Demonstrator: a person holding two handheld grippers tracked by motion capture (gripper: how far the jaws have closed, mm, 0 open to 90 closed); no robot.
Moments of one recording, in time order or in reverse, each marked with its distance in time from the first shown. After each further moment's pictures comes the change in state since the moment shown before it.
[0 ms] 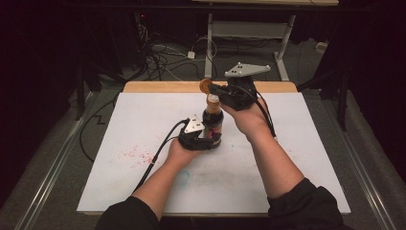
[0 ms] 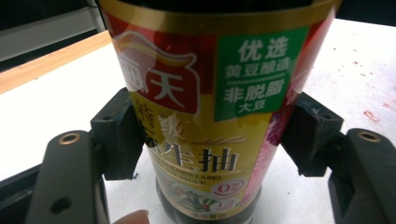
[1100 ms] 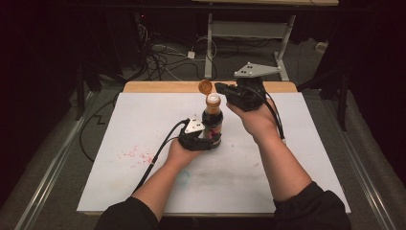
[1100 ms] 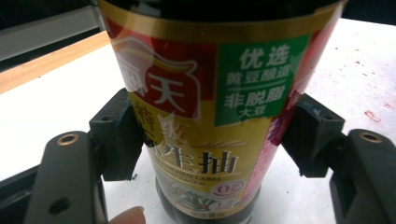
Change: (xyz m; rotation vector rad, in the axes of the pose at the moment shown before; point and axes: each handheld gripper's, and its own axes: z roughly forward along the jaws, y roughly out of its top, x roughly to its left) left arm -0.001 0.001 -0.001 0.008 0.011 -0.006; right arm -0.006 -0.004 -0.022 -0.029 -0.018 -0.006
